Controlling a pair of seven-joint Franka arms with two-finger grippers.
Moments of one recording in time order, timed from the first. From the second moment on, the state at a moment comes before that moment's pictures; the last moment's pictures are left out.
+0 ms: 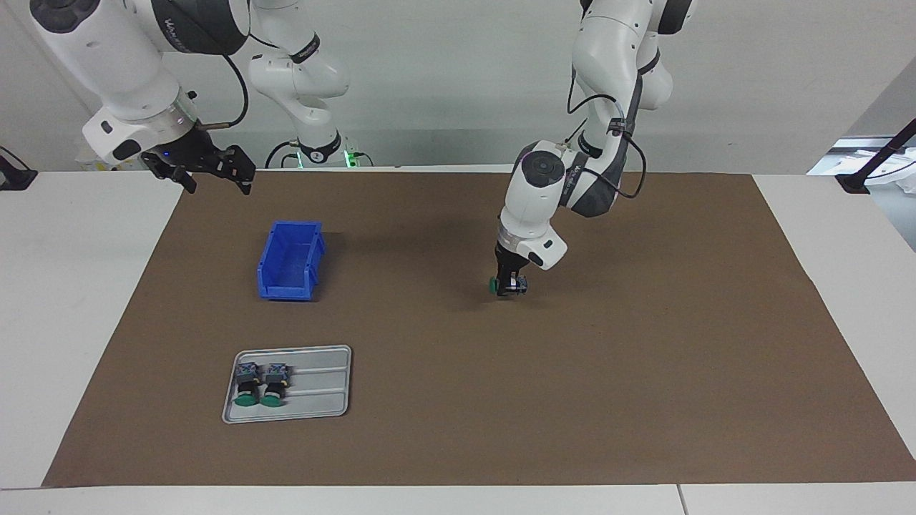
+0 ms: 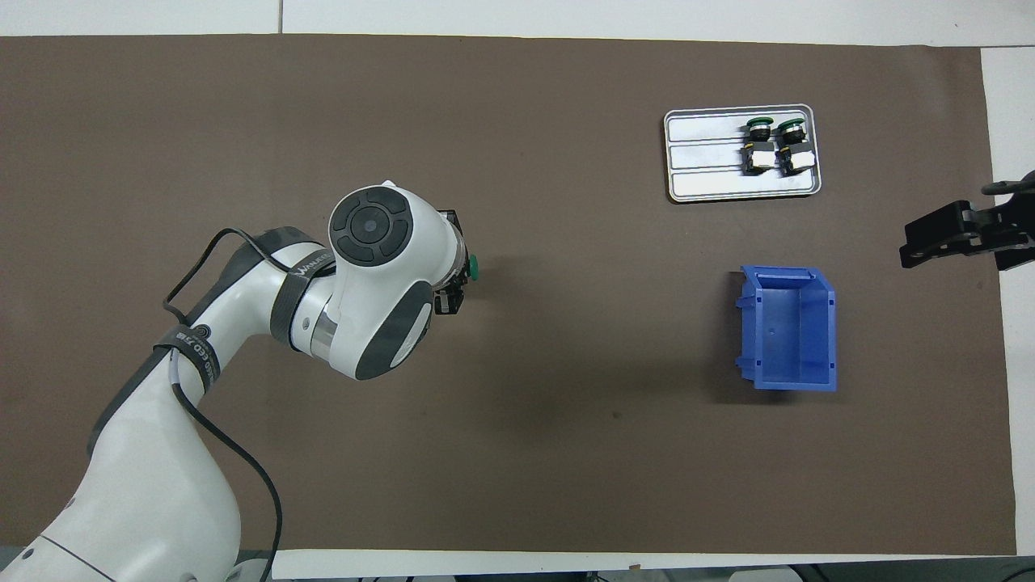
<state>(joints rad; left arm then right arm) -0.70 0.28 0.03 -1.92 -0.17 2.31 -2.06 -0.05 -0.01 0.02 -1.59 -0.01 1.42 0.02</state>
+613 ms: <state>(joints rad) -0.60 0.28 0.03 -1.93 -0.76 2.39 -1.61 -0.05 -0.01 0.02 -1.59 -0.01 1.42 0.02</state>
